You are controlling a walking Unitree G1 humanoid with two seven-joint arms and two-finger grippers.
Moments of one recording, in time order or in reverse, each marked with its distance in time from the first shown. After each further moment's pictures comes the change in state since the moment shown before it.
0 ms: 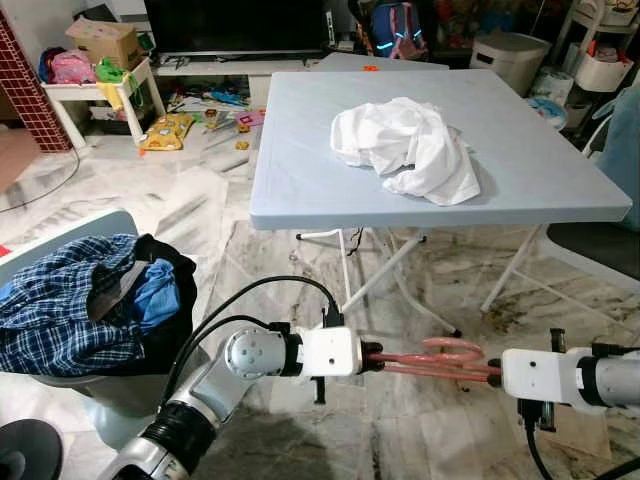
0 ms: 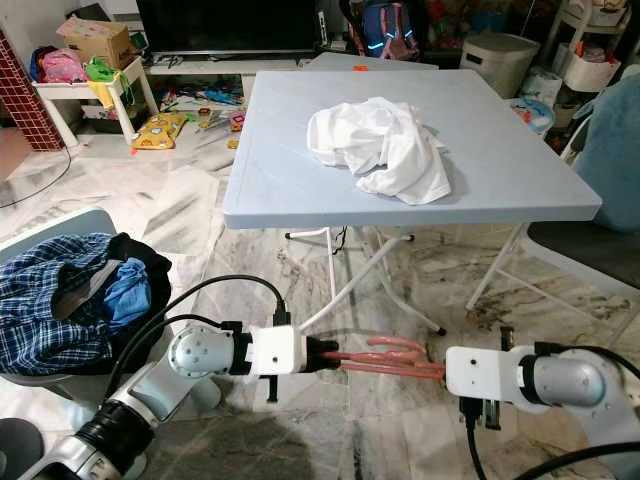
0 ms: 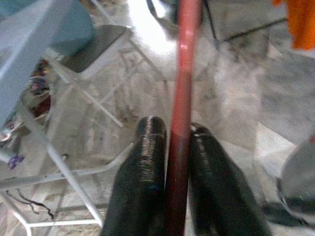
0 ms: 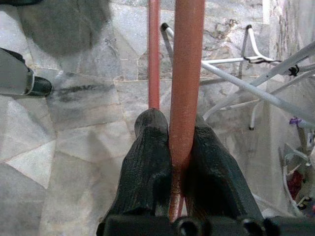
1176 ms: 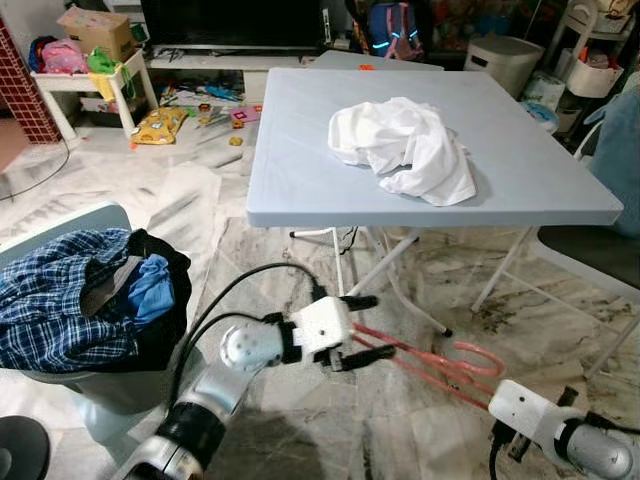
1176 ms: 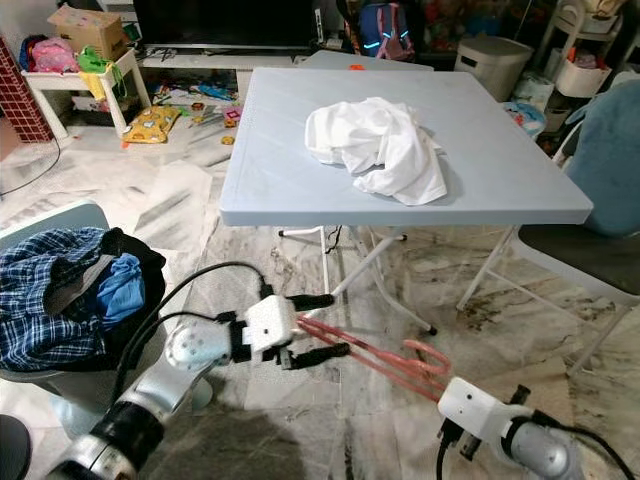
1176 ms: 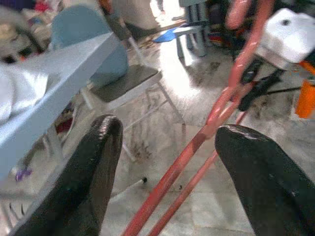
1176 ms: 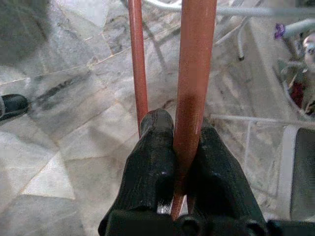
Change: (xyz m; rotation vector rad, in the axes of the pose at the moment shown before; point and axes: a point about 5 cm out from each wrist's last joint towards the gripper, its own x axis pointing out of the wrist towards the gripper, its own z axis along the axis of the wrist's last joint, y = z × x) left arm 0.000 0.012 0.005 -0.094 -0.160 0.105; right arm 0.041 0.055 -0.030 0.337 0.117 -0.302
